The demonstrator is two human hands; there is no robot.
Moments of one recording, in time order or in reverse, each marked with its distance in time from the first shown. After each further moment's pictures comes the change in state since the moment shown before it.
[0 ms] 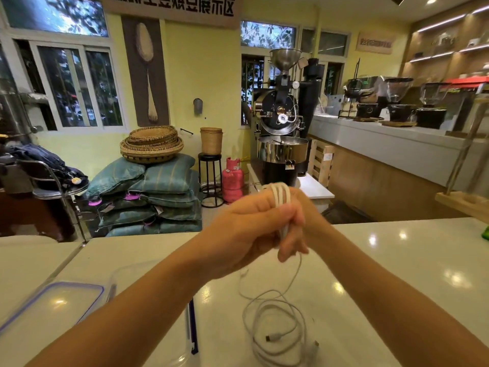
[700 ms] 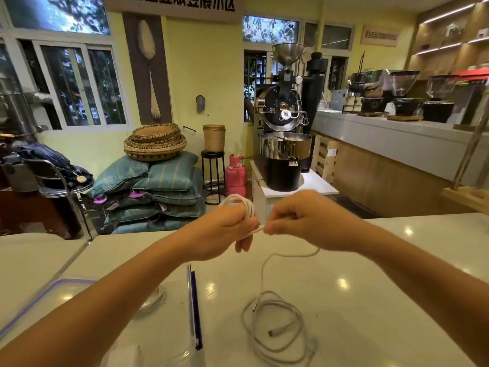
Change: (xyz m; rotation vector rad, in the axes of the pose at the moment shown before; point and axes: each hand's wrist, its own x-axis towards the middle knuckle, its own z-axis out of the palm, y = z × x) left_hand -0.012 -0.014 -0.045 0.848 0.246 -0.335; right_hand -0.038 -0.052 0.010 -0.882 -0.232 -0.028
